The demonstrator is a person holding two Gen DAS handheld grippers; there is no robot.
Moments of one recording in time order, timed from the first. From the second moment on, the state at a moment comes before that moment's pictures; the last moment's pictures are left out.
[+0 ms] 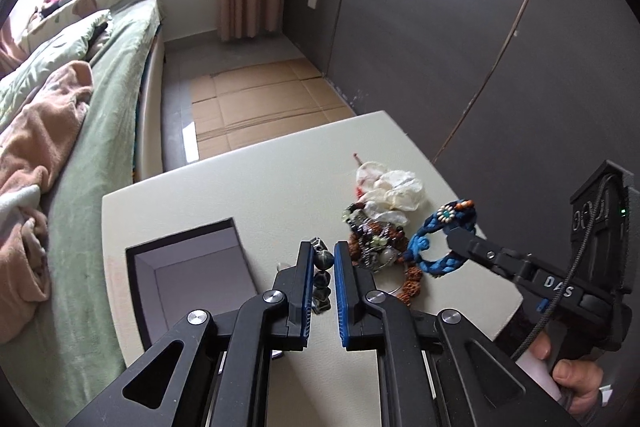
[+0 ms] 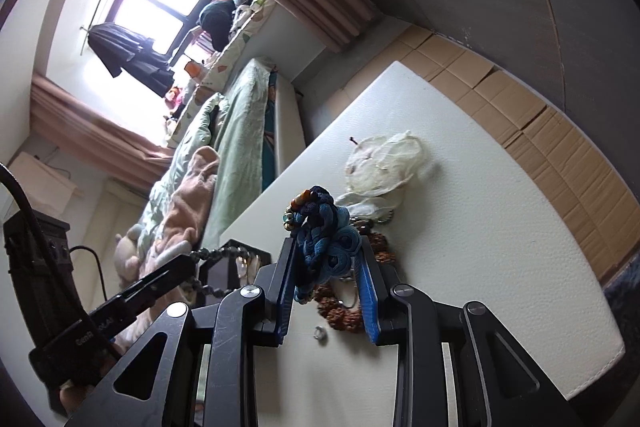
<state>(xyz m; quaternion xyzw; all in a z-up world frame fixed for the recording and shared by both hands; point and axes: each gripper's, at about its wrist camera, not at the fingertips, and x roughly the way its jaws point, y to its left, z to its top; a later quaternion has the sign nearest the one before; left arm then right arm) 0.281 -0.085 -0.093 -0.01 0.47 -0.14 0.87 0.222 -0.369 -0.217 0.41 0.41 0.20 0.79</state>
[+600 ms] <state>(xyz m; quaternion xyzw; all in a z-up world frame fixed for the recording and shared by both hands) 0.282 -0.052 -0.089 -0.02 0.47 -0.09 0.87 0.223 -0.347 -0.223 0.39 0.43 0.21 0.79</state>
